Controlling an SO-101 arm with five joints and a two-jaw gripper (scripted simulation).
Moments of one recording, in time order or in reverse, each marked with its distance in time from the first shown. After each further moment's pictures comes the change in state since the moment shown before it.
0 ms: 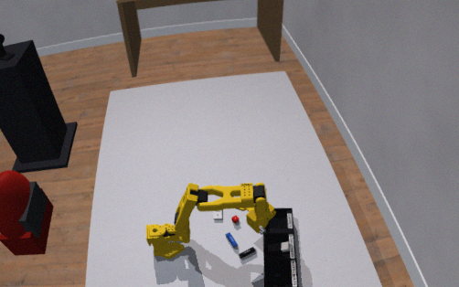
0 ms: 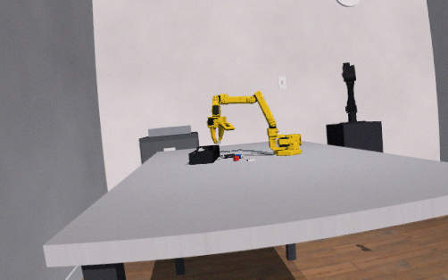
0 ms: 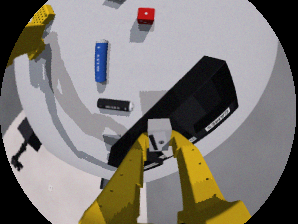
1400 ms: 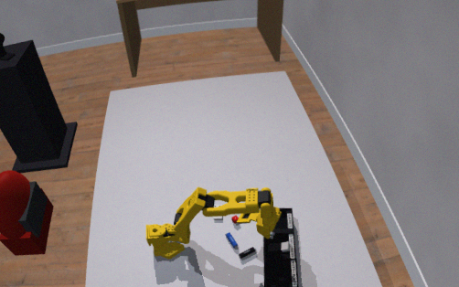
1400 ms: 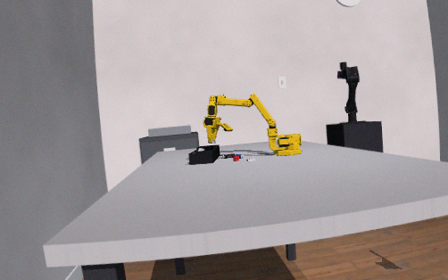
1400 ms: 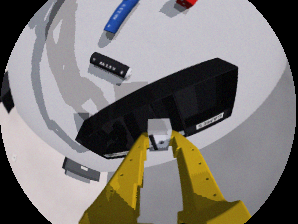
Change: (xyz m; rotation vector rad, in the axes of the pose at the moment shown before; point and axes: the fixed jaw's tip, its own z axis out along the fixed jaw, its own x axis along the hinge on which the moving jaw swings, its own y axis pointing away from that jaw) arm 0.031 -0.006 0.000 0.035 0.059 -0.396
